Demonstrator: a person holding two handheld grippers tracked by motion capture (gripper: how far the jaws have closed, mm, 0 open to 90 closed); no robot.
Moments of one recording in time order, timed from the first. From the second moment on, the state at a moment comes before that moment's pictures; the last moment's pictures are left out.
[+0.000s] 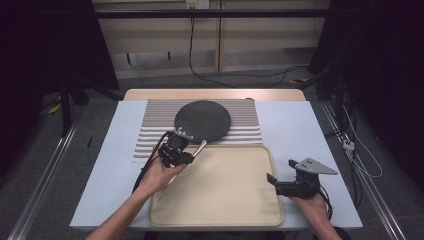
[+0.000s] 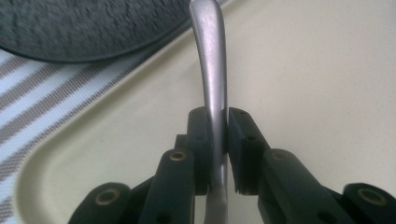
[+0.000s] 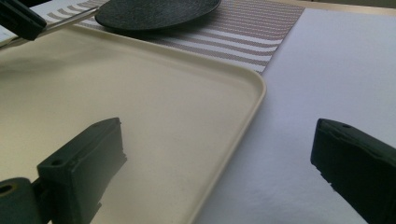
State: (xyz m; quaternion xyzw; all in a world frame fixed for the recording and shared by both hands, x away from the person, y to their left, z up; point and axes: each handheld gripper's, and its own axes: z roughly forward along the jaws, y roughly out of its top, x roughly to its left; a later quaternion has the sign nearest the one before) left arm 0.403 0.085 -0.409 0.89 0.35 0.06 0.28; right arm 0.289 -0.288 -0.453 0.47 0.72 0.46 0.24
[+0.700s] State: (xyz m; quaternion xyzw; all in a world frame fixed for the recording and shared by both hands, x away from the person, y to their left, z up) left arm 0.392 0.084 -0.425 0.90 0.35 0.04 0.26; right arm 0.289 -0.288 -0.453 0.47 0.72 0.46 0.24
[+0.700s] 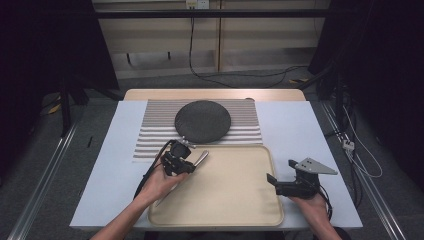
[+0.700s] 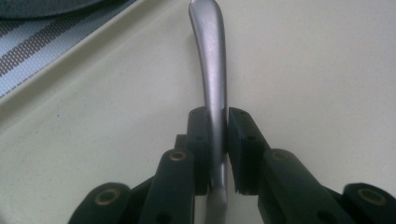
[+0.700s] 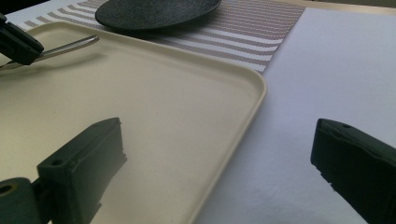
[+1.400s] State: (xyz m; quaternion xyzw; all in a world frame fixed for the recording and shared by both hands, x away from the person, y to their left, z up) left arm 0.383 0.099 -0.437 0.89 0.36 0.04 0.28; right arm 0.290 -0.288 -0.453 0.47 0.72 0.46 0.24
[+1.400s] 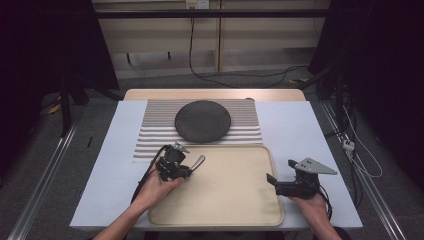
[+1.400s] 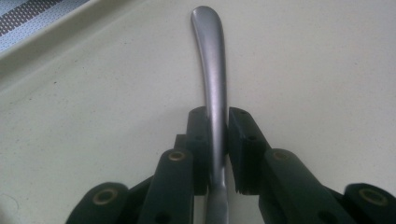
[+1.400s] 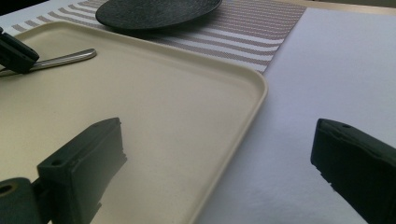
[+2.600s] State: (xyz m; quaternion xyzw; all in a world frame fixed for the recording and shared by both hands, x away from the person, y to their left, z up) left arm 0.371 0.089 -0.428 0.89 0.26 0.04 0.37; right arm 0.289 -0.289 -0.454 0.47 0.72 0.46 0.23
